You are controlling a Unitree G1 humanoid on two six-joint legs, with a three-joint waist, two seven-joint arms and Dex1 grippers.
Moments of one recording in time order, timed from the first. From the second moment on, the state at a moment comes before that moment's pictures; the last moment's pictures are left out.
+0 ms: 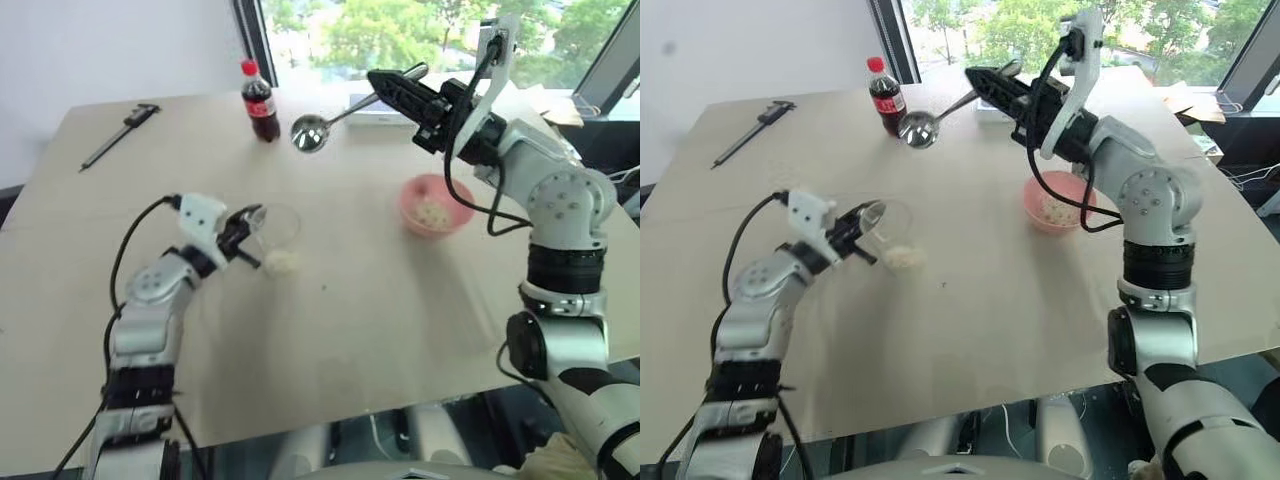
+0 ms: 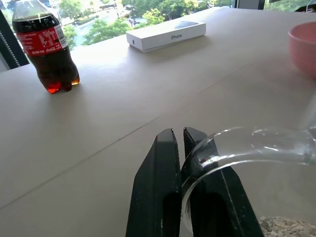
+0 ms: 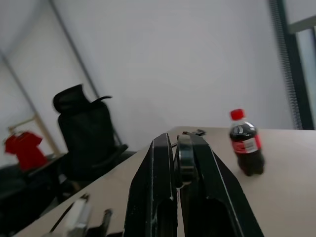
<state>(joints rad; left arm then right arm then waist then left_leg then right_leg) -0.38 0.52 0.16 0.13 -0.26 0.12 -0.65 -0.97 -0.29 -0.11 -0.09 0.86 0.86 0.56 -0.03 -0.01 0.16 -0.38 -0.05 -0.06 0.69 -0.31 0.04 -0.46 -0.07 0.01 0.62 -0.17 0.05</state>
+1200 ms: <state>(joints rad) -0.78 0.45 0.01 0.59 -0.08 -0.14 -0.72 -0.88 -0.29 0.26 -0.03 0.34 0.68 0.65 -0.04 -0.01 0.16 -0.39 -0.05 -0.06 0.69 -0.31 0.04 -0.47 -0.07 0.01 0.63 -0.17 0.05</state>
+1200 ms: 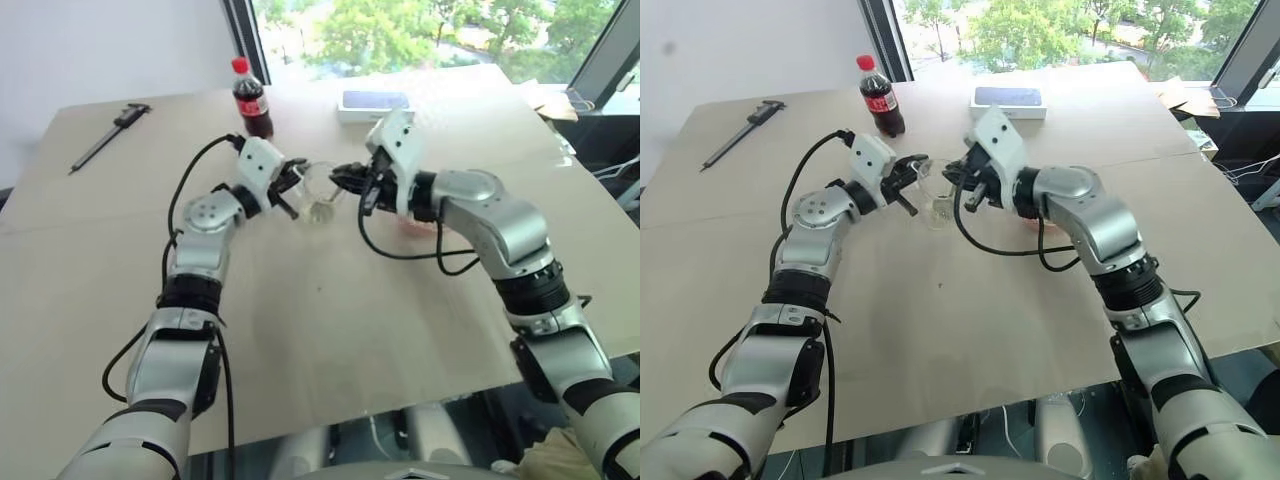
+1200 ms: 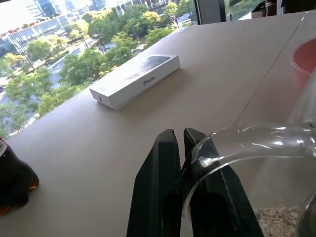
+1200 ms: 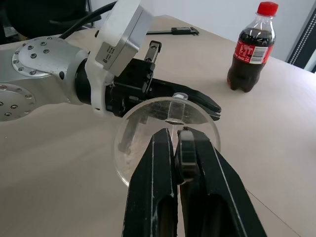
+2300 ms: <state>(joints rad) -0.71 0.42 -0.01 0.52 -0.09 -0.14 -0.68 -1.12 -0.05 -0.59 0.09 0.64 1.57 0.15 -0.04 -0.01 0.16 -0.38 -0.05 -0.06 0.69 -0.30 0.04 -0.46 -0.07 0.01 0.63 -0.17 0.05</state>
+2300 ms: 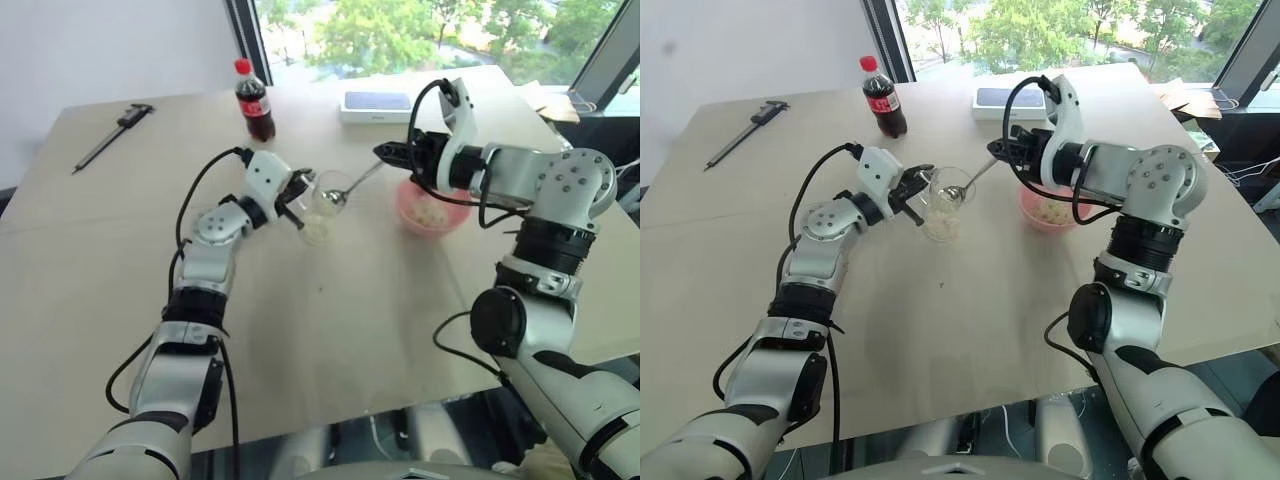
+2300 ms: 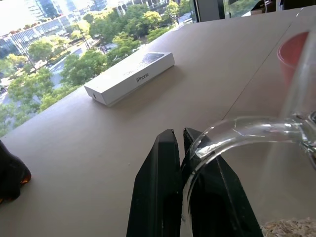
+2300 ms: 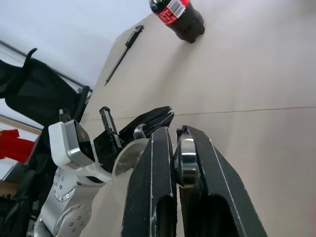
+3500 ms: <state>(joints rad) -0.66 0.30 0.04 0.56 -0.15 -0.20 -0.58 -1.13 -0.08 -0.98 0.33 1.08 1.61 -0.32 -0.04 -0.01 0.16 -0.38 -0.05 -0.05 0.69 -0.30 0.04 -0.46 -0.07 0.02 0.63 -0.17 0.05</state>
